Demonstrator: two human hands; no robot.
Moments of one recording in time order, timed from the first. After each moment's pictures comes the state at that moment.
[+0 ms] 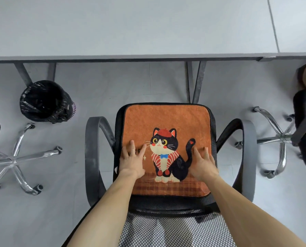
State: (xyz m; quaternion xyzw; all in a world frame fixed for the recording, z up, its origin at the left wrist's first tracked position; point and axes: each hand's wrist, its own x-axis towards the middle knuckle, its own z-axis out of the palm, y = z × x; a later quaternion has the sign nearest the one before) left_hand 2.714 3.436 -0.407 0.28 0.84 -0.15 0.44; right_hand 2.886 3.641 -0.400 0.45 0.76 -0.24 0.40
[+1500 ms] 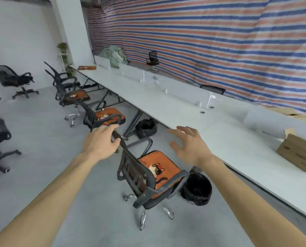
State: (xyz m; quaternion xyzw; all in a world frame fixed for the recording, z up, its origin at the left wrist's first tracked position) left_hand 2.699 2.691 0.186 -0.11 0.98 0.09 -0.12; right_hand 2.644 2.994 0.185 -0.24 0.94 -0.22 -0.07
